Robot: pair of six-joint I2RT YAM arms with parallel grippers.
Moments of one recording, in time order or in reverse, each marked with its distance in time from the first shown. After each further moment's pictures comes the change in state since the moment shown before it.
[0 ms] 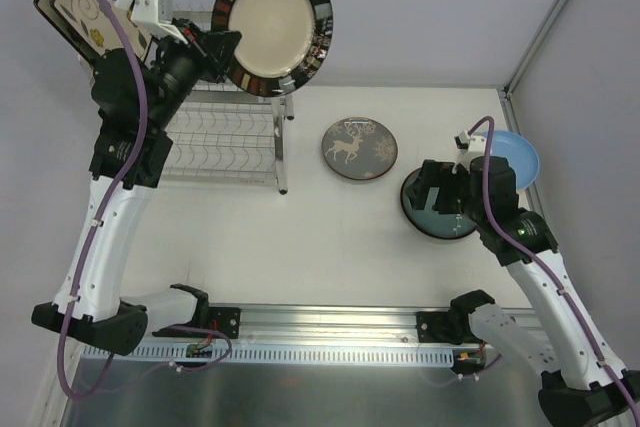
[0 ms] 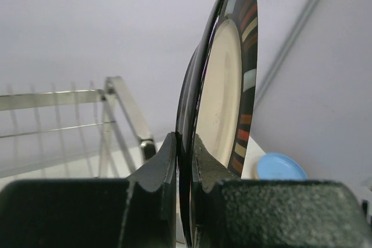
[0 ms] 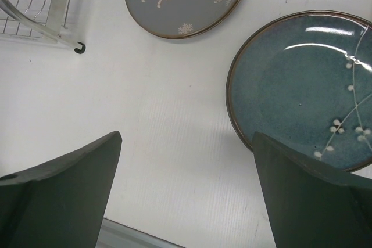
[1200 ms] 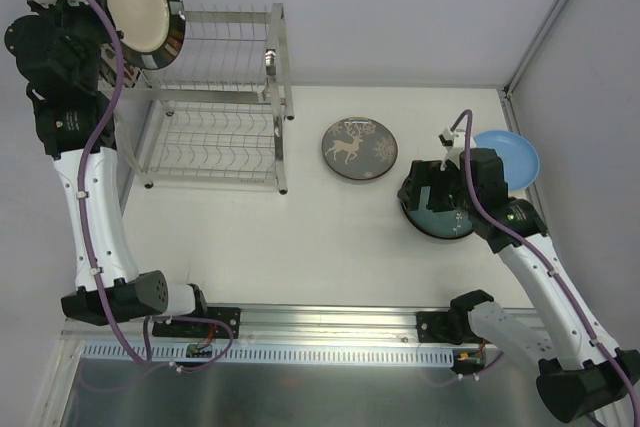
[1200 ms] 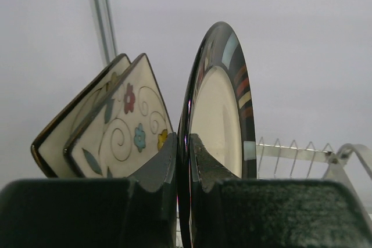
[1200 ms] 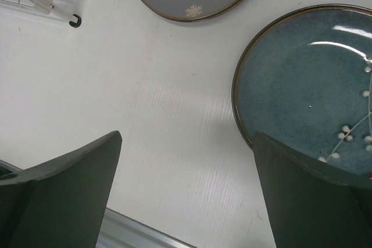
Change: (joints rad) left arm 0.536 0.156 0.220 0.003 -0.053 0.263; right arm 0.000 0.094 0.018 0.001 -0.076 -0.077
